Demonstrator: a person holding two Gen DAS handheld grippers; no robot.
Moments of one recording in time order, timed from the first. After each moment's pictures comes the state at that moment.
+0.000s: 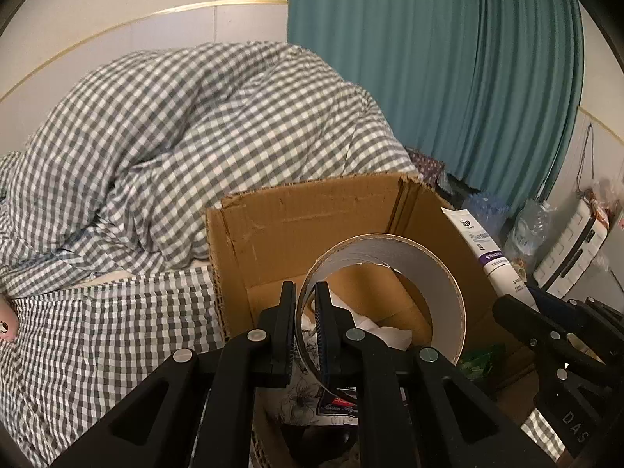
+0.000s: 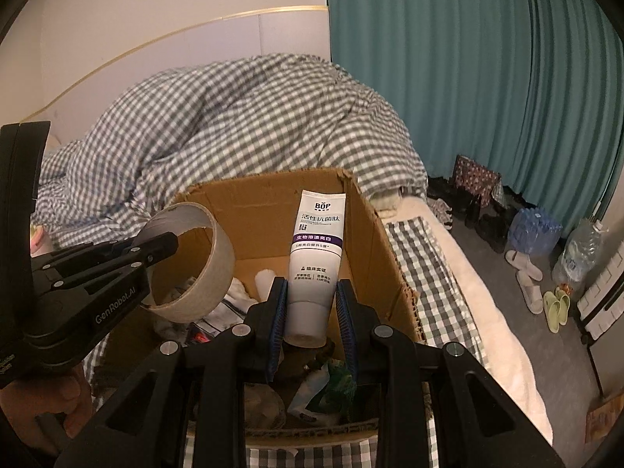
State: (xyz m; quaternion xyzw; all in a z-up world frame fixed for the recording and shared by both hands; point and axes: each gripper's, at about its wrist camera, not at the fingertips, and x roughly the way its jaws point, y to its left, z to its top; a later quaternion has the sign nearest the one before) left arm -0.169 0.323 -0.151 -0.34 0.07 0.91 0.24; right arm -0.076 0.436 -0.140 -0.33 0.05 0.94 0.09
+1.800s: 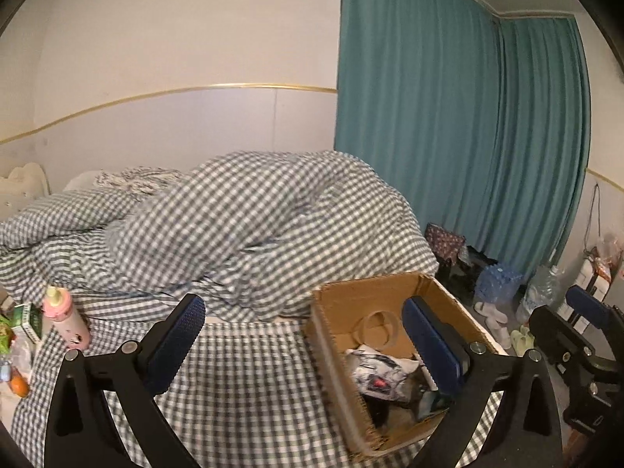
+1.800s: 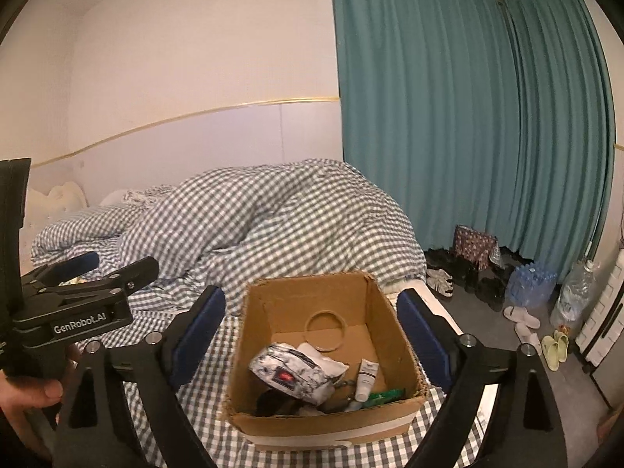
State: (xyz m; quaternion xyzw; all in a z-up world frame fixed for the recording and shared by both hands) left arm -0.084 0.179 -0.017 -0.22 0.01 0.96 0.18; right arm 0.014 0.354 -0.017 -0.18 0.04 0.98 0.09
